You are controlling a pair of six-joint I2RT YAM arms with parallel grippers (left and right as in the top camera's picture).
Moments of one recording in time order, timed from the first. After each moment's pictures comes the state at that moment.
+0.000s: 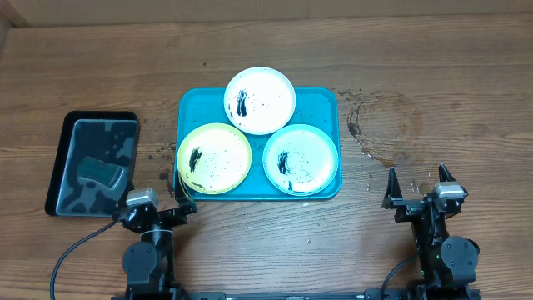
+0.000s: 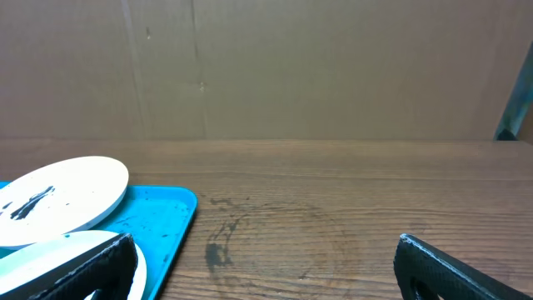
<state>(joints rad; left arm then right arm) 0.03 0.01 0.01 -0.07 -0.14 -0.15 0.06 0.01 0.02 -0.03 0.01 0.02</state>
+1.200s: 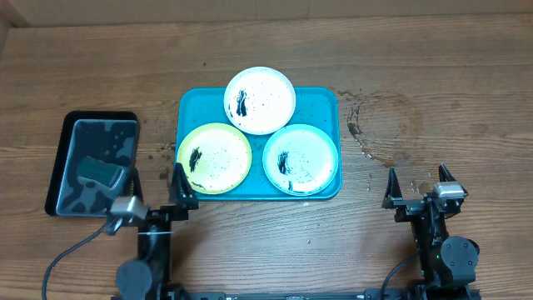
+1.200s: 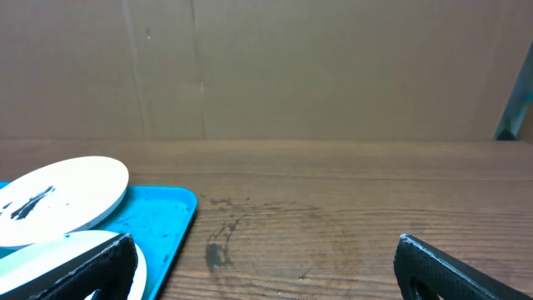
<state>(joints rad) 0.03 0.01 0.01 0.28 0.01 -0.39 0.06 0.01 0.02 -0.03 0.01 0.02</state>
